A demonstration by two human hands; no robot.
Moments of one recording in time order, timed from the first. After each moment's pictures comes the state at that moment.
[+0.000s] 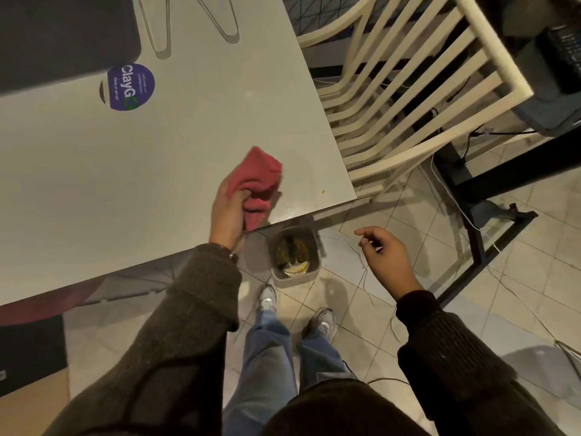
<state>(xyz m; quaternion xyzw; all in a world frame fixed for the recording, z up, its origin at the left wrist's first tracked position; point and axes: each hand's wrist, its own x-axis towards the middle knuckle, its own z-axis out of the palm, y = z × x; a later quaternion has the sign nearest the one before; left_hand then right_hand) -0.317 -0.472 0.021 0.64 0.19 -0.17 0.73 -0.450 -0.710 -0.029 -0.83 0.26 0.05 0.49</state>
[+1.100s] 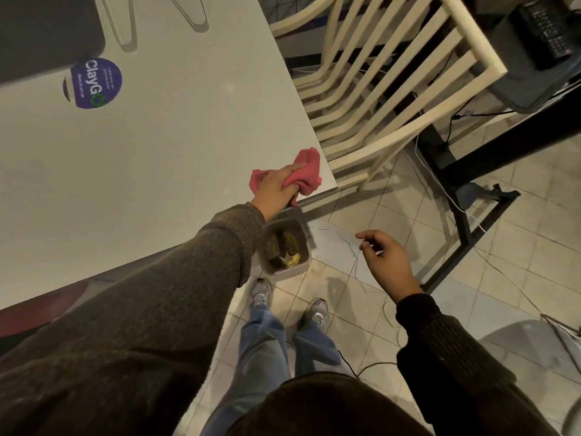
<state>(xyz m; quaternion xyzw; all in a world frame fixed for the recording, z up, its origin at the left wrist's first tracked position) -0.291 -0.555 -0.037 0.82 -0.11 -0.32 0.47 -0.487 -0.726 -0.029 -0.82 0.30 0.05 0.49</state>
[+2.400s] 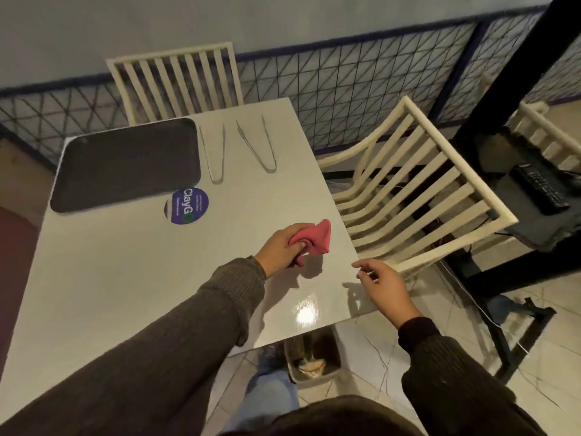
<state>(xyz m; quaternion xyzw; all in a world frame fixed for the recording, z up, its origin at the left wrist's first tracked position) -0.173 -0.485 0.076 0.80 -0.15 -0.29 0.50 -0.302 -0.691 0.054 -0.86 0.20 0.04 0.46</state>
